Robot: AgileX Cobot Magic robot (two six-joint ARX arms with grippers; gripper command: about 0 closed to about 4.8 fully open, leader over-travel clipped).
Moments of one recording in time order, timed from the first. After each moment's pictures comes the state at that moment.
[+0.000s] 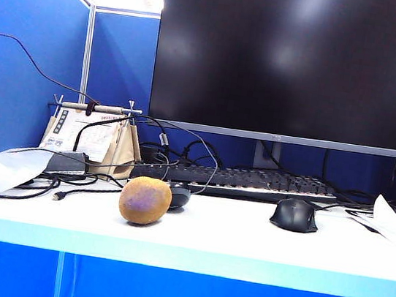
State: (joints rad) left arm -0.65 0.21 0.03 -0.23 -0.10 -0.51; right arm 0.40 0.00 0.04 -0.25 0.16 0.19
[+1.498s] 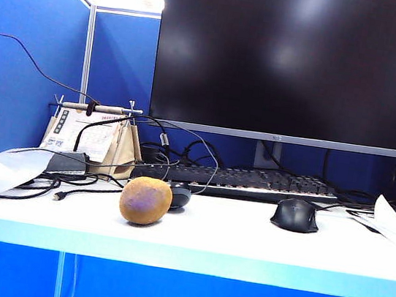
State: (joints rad) left arm -0.65 0.64 0.51 0.02 0.09 -0.08; right arm 0.40 0.39 0.31 0.19 0.11 0.11
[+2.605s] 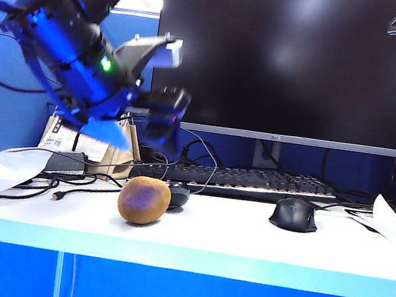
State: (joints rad) left arm -0.64 1.58 0.78 0.24 -0.09 0.00; right arm 0.40 0.53 0.33 0.19 0.03 0.11
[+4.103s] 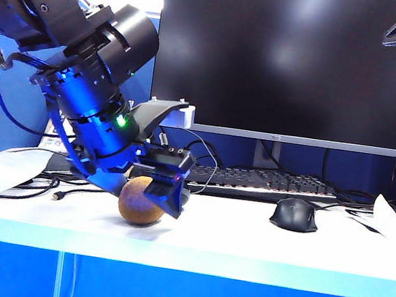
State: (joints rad) left arm -0.64 1.78 0.89 0.16 -0.05 0.03; right arm 0.40 0.57 0.33 0.19 0.03 0.10
